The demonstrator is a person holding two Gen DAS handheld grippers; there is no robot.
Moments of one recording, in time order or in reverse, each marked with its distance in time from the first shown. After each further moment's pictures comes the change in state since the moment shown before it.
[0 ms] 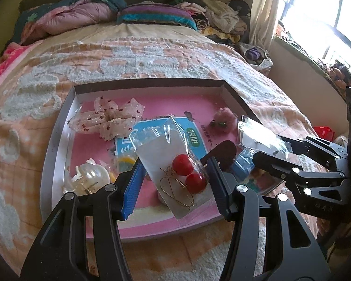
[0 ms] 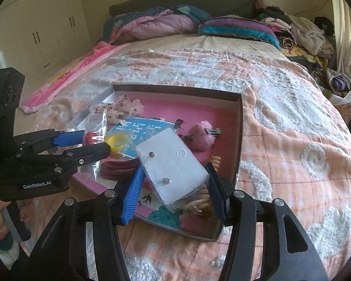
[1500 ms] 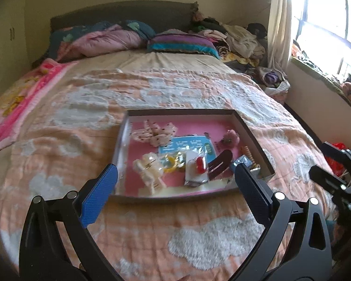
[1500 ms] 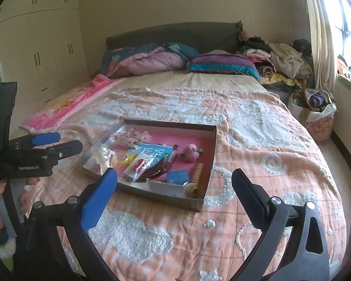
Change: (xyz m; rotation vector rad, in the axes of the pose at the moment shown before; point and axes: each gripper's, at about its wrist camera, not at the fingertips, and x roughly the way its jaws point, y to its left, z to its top) left arm -0.119 -0.010 -0.018 -0.031 -0.159 0.185; right arm -0.134 0.026 -0.033 0.020 -0.233 -0.080
